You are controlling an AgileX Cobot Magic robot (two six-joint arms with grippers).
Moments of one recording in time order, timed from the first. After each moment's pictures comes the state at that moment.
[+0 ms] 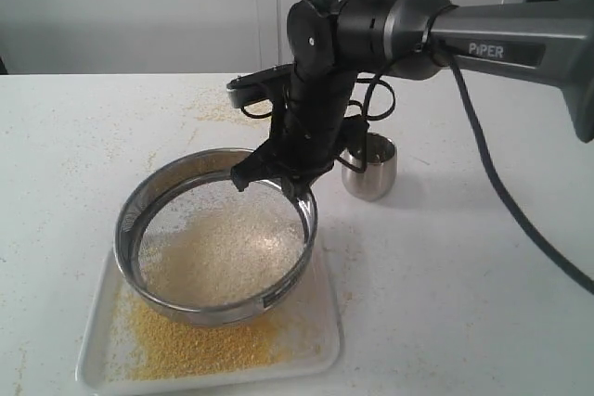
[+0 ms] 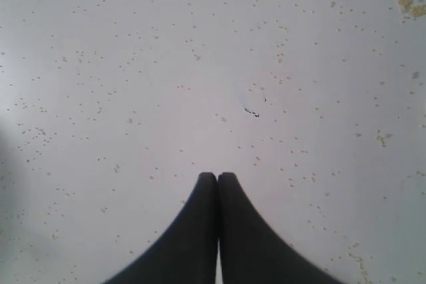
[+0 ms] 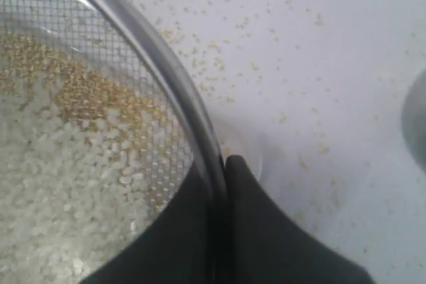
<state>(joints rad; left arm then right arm) -0.22 1.22 -0.89 0.42 0.88 -0.30 0.63 2.07 -1.68 0.06 1.00 -0.03</state>
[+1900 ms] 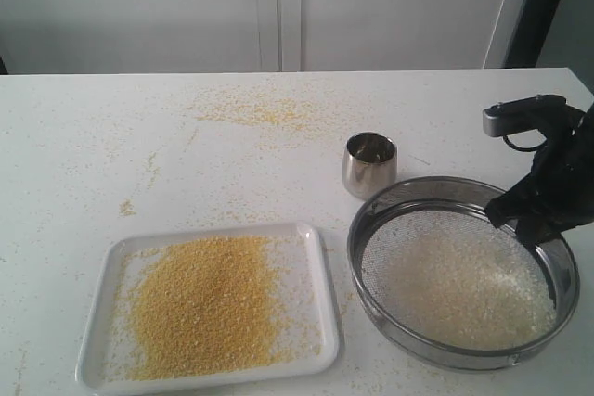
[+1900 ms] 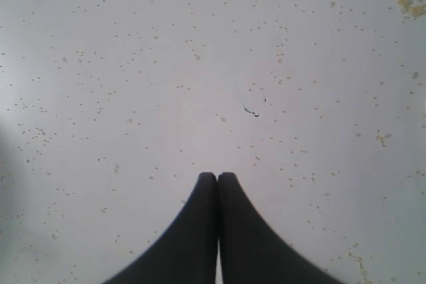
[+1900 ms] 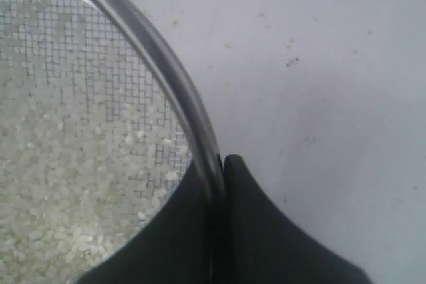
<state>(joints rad) -0.22 1.22 -0.89 0.42 0.88 -0.30 0.04 1.63 -1.01 0.13 0.86 -0.40</state>
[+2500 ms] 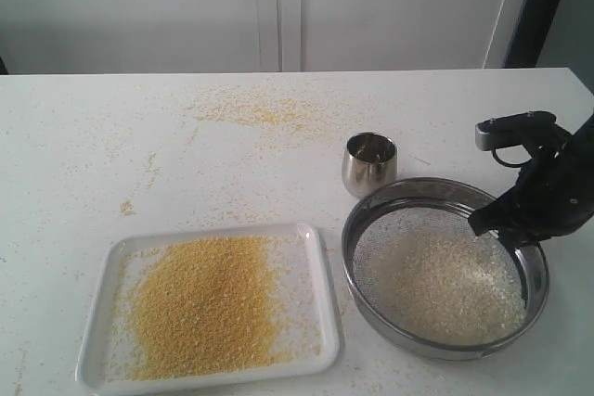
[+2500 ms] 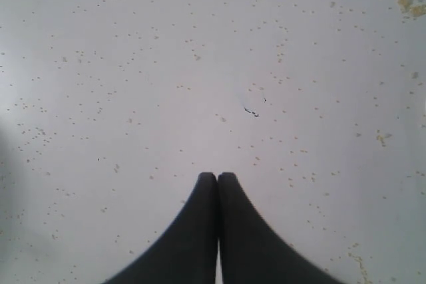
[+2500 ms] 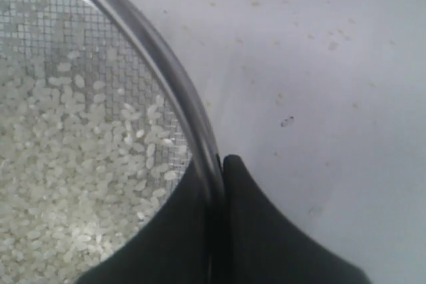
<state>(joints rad) -0.22 1.22 -0.89 0.42 0.88 -0.30 0.03 1.71 -0.93 0.20 0.61 -0.42</state>
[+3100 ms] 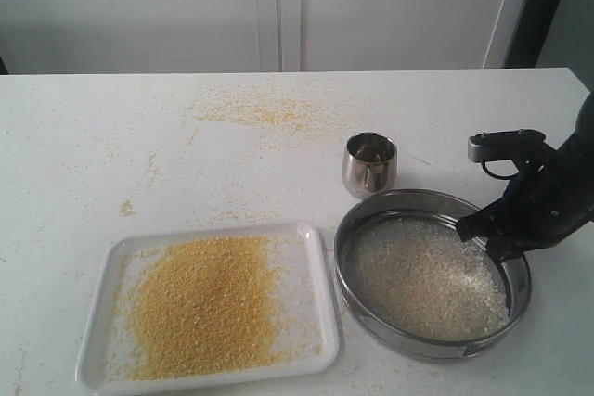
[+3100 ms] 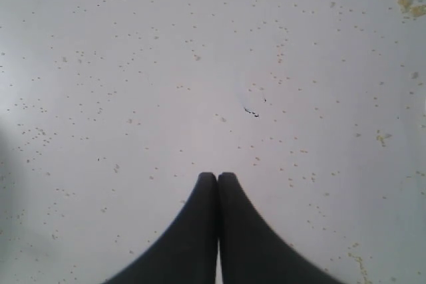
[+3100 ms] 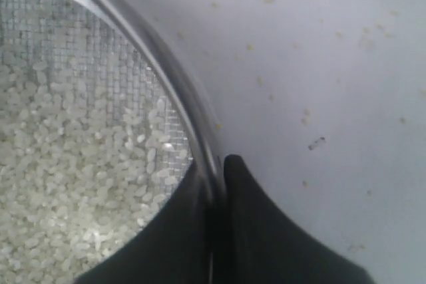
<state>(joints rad) -0.22 1.22 -0.89 0.42 0.88 -0.30 0.03 1.81 -0.94 0.25 0.56 -0.42</state>
